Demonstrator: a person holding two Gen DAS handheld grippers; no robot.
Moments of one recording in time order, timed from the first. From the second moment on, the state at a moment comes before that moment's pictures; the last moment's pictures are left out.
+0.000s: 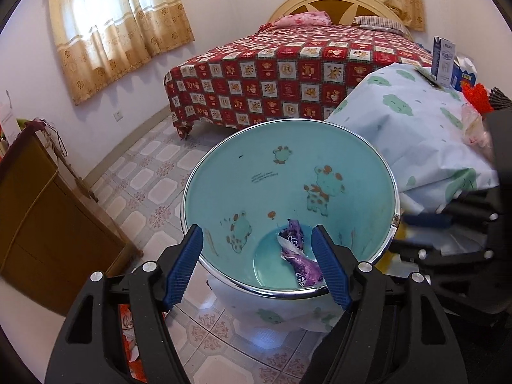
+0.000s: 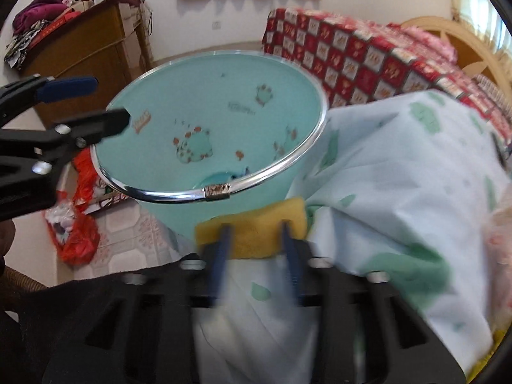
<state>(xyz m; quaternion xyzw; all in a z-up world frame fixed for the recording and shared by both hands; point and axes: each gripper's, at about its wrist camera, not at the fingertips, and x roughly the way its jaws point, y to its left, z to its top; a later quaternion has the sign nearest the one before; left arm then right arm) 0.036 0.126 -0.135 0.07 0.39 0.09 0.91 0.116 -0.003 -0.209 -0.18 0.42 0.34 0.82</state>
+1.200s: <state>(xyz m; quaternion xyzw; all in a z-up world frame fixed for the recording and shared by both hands) 0.049 0.091 -0.074 0.08 0.33 0.08 0.94 0.081 -0.186 -0.075 -0.05 0.25 0.18 0.95</state>
